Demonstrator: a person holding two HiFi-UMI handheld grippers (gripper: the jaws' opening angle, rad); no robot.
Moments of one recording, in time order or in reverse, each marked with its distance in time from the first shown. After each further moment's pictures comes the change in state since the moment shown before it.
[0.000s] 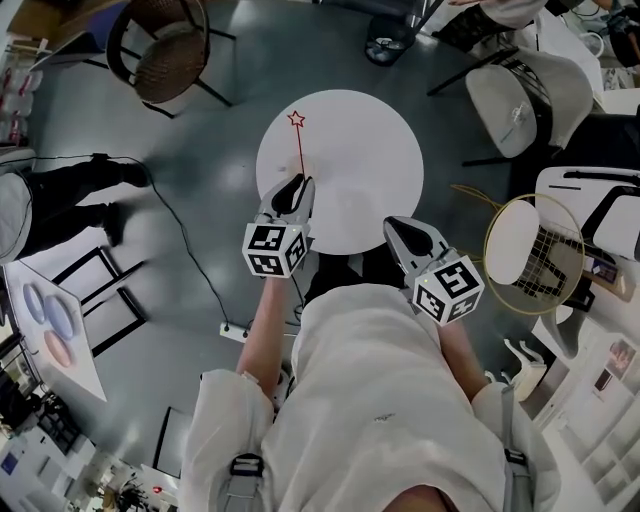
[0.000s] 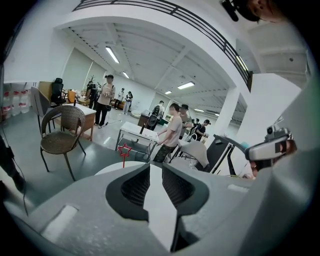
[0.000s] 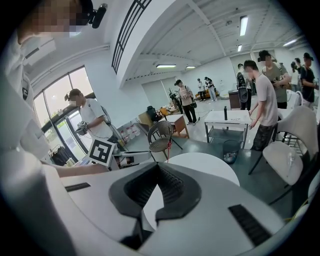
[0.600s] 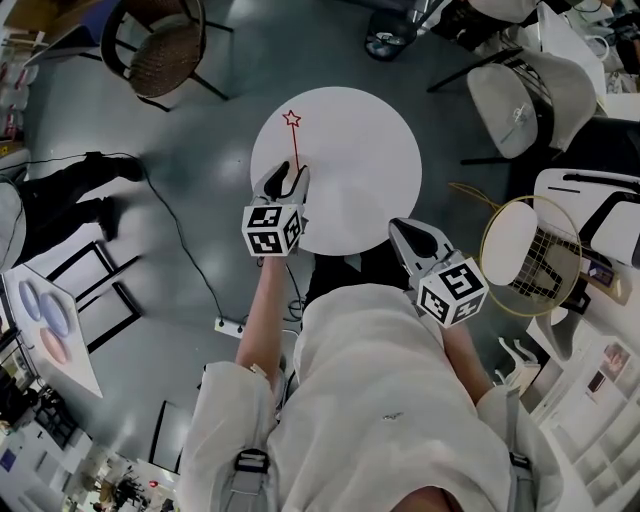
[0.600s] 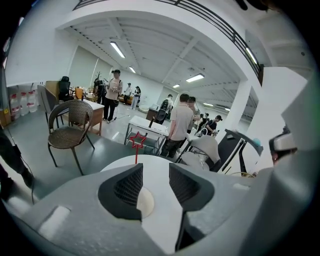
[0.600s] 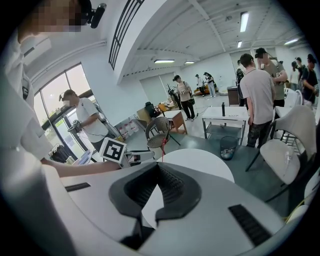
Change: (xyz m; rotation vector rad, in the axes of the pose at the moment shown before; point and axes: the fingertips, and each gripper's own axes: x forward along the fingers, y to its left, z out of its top) left arm 0.043 0.047 -0.022 -0.026 0.071 0.096; right arm 0.004 -0.023 -0.002 0.012 0.056 -0.012
